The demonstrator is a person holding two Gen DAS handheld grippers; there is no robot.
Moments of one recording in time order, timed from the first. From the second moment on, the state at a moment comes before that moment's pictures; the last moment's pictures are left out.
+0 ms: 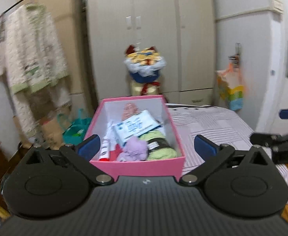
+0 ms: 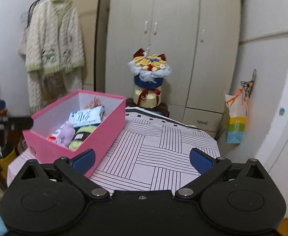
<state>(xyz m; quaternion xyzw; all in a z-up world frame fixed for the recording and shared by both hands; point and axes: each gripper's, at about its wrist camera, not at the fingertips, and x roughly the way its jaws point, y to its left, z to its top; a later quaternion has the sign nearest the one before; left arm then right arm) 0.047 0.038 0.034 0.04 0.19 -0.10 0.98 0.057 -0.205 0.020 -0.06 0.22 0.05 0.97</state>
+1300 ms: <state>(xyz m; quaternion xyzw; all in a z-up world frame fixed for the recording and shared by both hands) 0.042 0.020 -0.006 0.02 0.20 -0.06 0.98 0.012 -0.206 0.005 -0.02 0.19 -0.01 0.98</state>
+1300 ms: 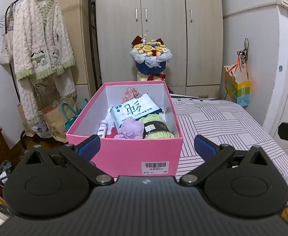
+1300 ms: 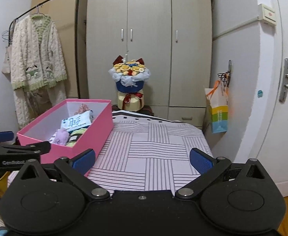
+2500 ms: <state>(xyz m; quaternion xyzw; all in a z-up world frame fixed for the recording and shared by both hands) 0.035 0.019 -0.016 0.03 0.19 -0.06 0.98 0.010 -0.208 -0.016 -0.02 0.17 -0.05 0.98</state>
